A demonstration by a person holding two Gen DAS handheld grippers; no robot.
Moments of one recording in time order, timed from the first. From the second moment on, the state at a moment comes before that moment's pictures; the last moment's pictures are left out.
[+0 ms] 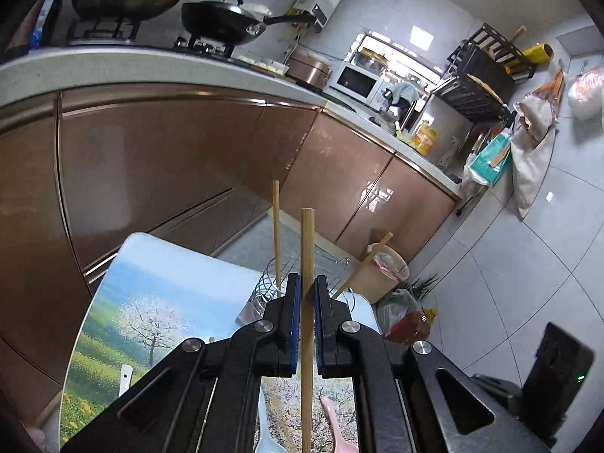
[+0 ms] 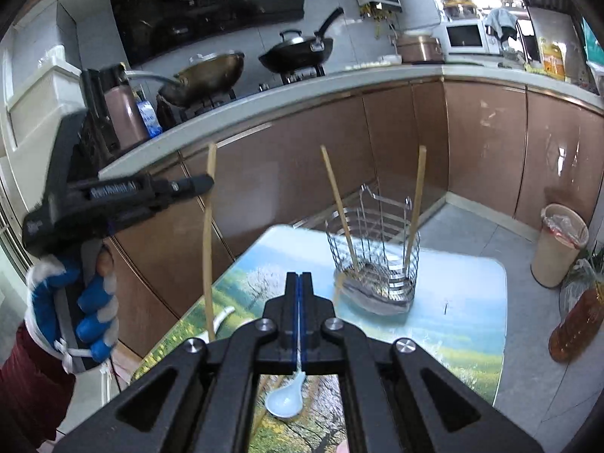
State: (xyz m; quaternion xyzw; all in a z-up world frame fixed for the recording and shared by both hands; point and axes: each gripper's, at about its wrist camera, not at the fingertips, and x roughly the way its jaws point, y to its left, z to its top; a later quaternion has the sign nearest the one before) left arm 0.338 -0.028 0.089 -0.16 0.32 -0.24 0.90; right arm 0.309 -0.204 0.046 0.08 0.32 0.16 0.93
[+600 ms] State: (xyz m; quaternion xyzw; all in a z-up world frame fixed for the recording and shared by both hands) left arm 0.349 0.006 0.048 -0.18 0.35 -0.21 0.89; right arm 0.400 -0.142 -0.085 -0.01 0.50 0.19 0.84
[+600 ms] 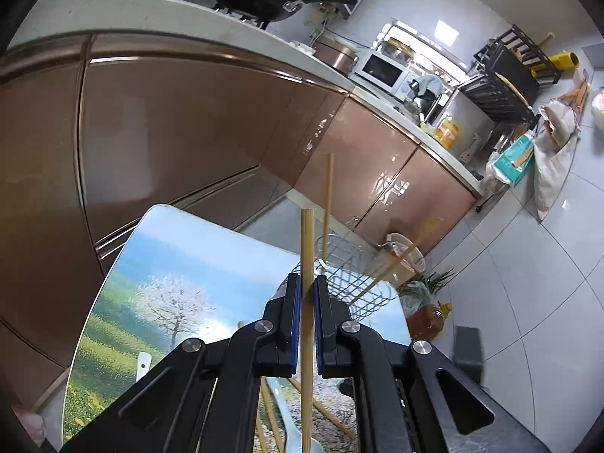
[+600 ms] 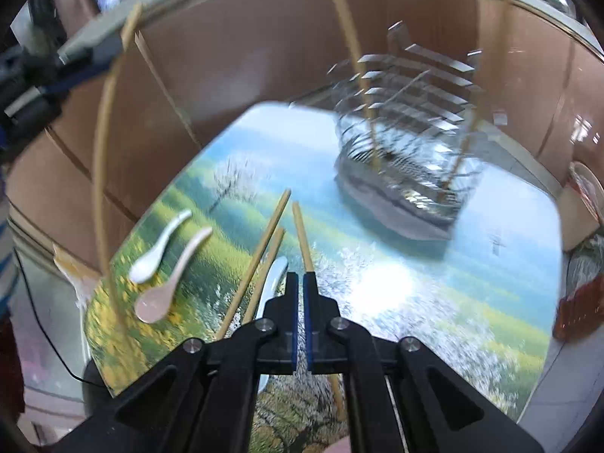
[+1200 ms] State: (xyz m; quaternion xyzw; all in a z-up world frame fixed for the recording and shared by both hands) left arm 0.364 0.050 0.014 -0.21 0.37 -0.19 0.88; right arm 0.483 -0.089 -0.153 -0.12 0.60 0.18 0.77
